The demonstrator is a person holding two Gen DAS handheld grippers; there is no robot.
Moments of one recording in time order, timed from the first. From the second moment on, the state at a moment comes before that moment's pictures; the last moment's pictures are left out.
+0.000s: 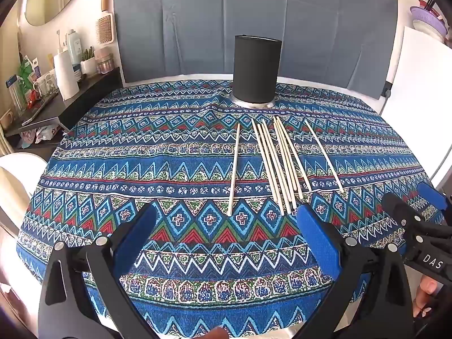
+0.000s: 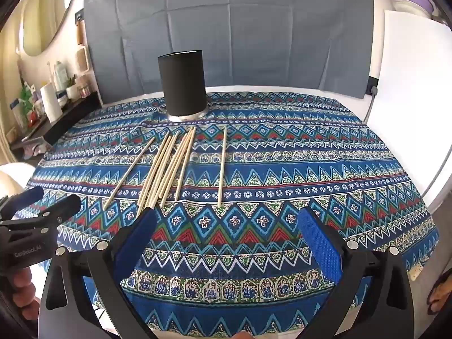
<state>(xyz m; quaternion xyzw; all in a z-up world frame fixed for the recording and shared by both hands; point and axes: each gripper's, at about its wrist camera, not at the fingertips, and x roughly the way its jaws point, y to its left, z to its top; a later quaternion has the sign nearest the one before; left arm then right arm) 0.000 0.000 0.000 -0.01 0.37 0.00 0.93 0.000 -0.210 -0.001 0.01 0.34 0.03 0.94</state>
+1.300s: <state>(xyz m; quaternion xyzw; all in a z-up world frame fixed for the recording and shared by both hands) 0.000 0.000 -0.008 -0.01 0.38 0.01 0.93 0.000 -0.210 -0.002 0.01 0.34 0.03 0.94</state>
